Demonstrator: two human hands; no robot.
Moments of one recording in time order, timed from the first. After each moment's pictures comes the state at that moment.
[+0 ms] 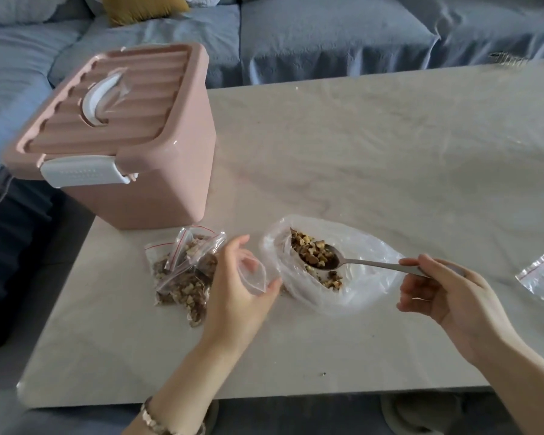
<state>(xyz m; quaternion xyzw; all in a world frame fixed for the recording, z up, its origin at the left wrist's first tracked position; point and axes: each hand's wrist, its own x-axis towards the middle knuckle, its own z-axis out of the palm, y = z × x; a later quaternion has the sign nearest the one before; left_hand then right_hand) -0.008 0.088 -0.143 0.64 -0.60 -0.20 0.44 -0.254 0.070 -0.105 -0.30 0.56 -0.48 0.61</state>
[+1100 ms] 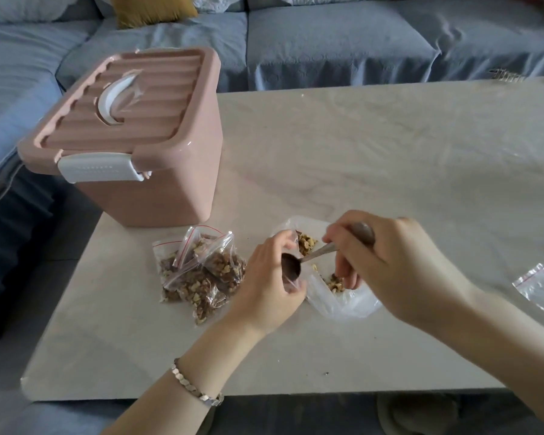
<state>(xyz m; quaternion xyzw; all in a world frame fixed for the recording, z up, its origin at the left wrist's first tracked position) -0.022 0.068 -0.151 0.57 -0.70 -0.20 0.38 -0.179 0.067 -0.025 -0.74 0.52 -0.25 0.34</state>
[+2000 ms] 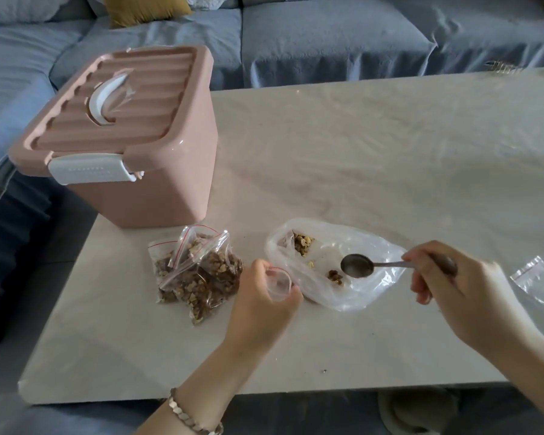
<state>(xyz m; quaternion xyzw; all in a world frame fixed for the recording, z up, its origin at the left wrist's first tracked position) -0.030 0.094 -0.142 0.69 -0.53 -0.36 0.34 -0.254 0.079 -0.081 -0.67 0.62 -0.32 0.27</state>
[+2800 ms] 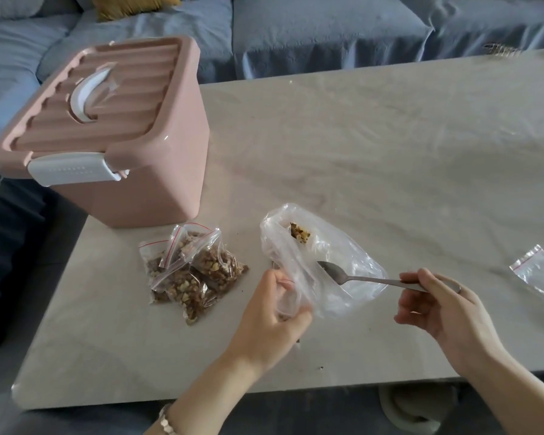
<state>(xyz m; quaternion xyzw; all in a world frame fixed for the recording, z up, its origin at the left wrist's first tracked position) -0.040 0.109 -0.133 0.62 -0.52 -0.49 0.33 -0.259 0.088 -0.130 -0.26 0.59 -0.49 0.59</state>
